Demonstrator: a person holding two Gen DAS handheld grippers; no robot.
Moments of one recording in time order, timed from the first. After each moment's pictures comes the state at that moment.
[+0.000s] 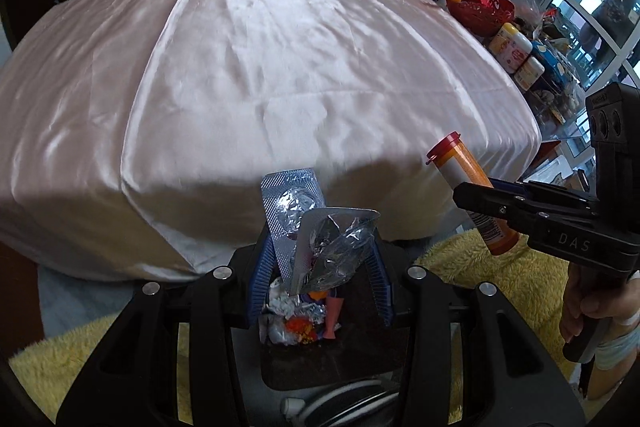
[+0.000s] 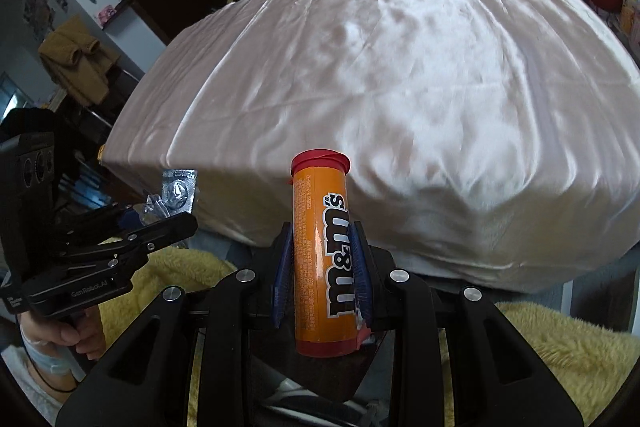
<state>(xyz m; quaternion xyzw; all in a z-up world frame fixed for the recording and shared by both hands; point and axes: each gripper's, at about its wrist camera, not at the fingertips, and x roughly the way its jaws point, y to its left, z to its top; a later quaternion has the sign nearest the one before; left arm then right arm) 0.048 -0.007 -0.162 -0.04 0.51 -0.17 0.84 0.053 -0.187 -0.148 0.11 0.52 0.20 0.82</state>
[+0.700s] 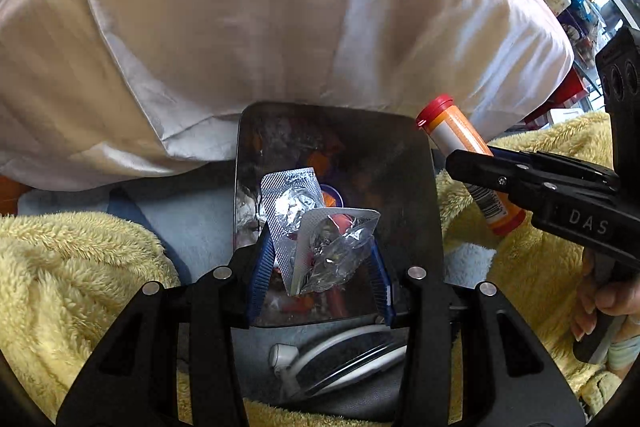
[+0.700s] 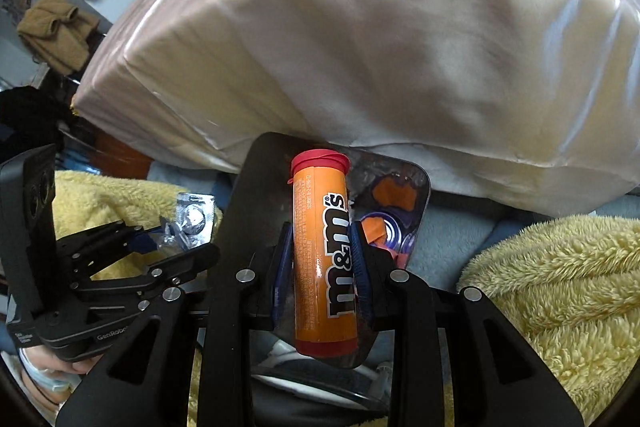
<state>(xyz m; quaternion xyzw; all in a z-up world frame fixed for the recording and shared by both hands) -0.003 -0.015 -0.269 -0.03 0.60 -0.15 0.79 0.012 -0.161 -0.234 0.10 0.59 0.18 0.78</state>
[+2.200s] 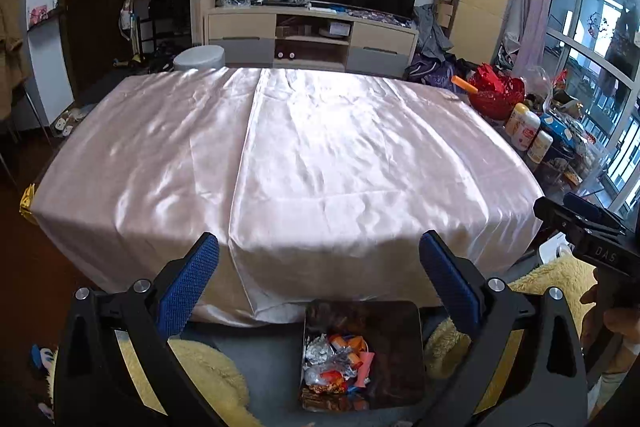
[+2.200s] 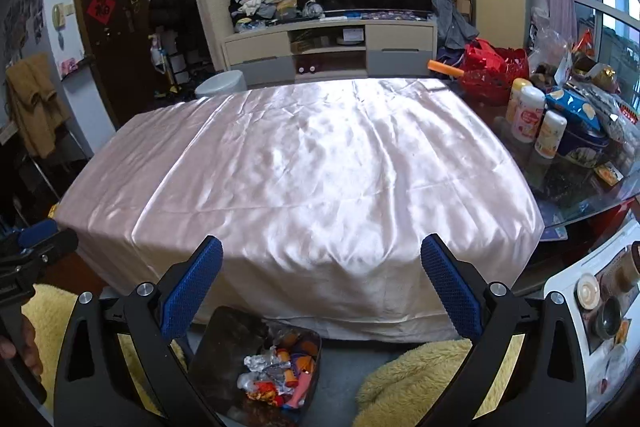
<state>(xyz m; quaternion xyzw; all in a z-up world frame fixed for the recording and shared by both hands) -0.002 0.026 -0.064 -0.03 0.35 -0.07 0.93 -0.001 -0.223 -0.049 0.05 0.34 0.04 0.94</state>
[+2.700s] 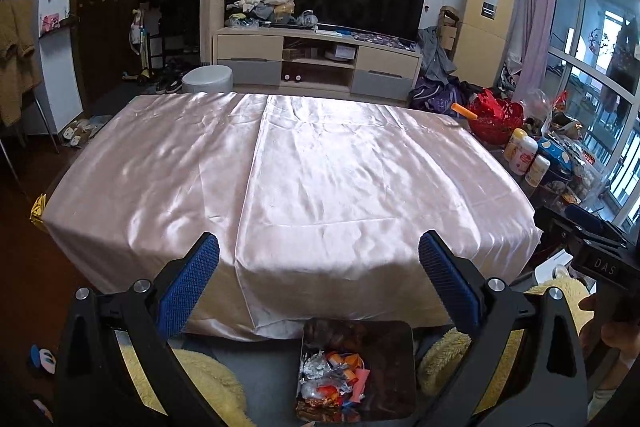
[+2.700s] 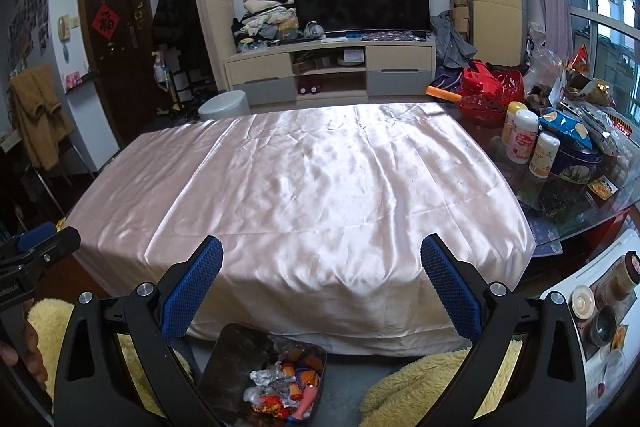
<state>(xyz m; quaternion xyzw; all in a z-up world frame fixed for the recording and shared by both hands) -0.015 0.024 -0.043 -0.04 0.32 -0.06 0.95 -0.017 -0.215 -0.027 0.06 0.31 0.04 0.95</state>
